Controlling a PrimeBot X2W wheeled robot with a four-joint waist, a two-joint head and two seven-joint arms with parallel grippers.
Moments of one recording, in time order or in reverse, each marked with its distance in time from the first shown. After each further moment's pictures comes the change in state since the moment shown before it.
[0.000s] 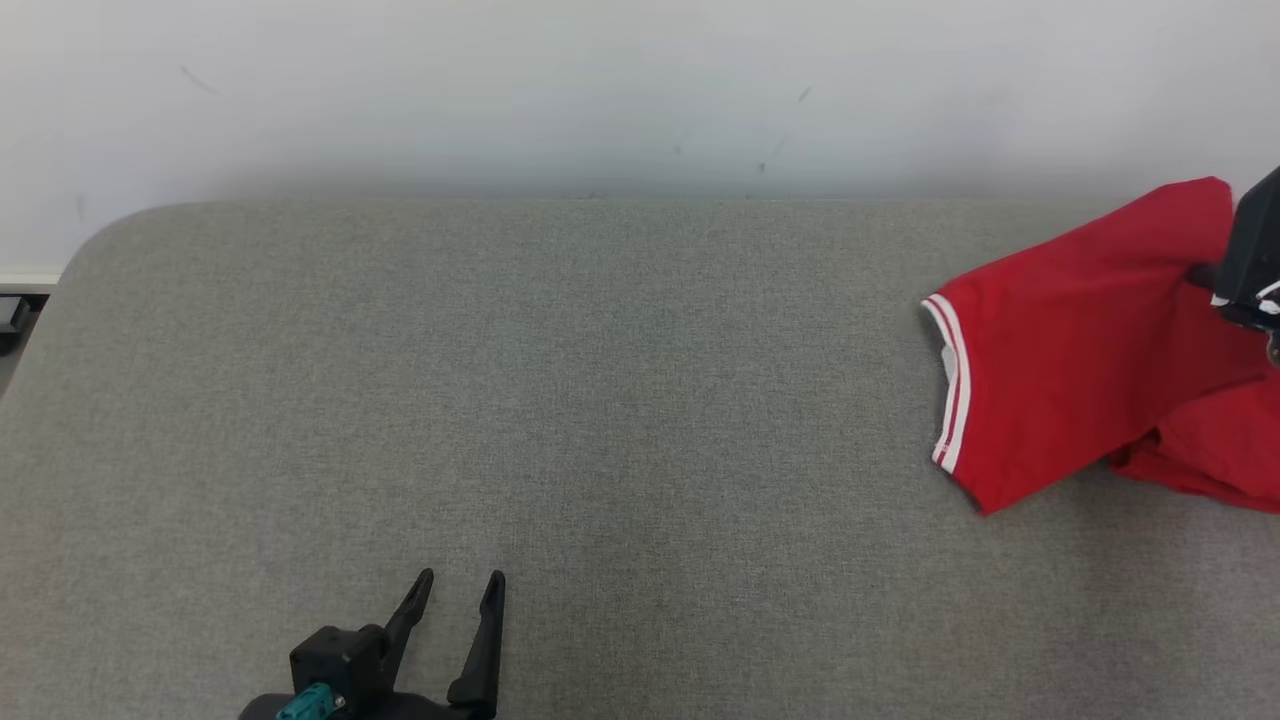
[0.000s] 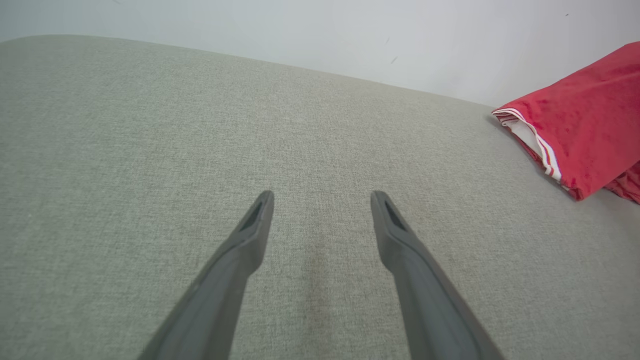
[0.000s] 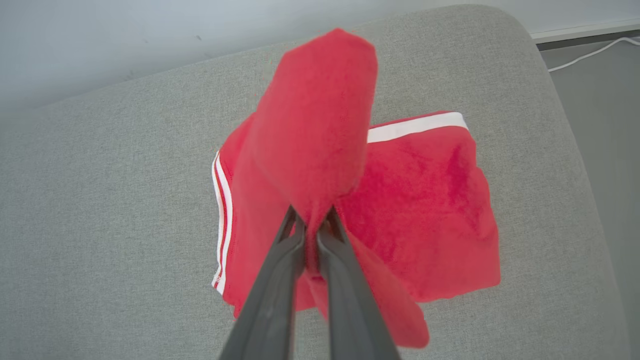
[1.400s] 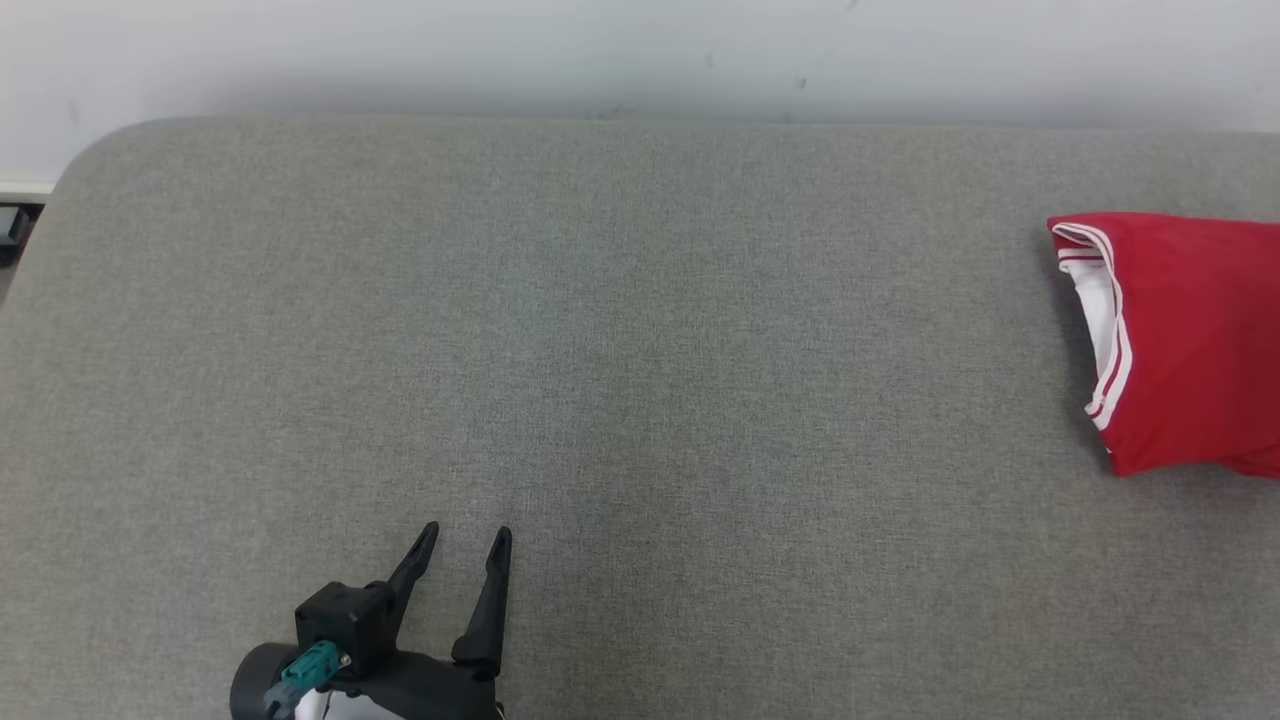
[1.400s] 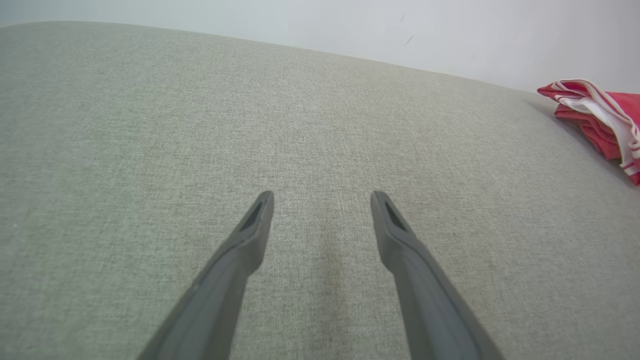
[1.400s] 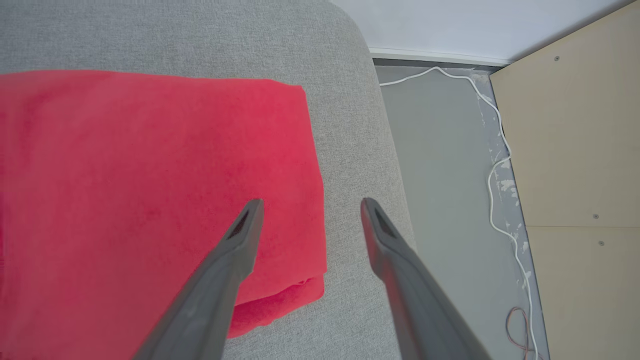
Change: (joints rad) left arm -0.064 0.006 -0.010 -0.013 0.028 -0.002 0.013; right arm -0.037 -0.129 0.177 0.105 -0.254 -0.063 -0.099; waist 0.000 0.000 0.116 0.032
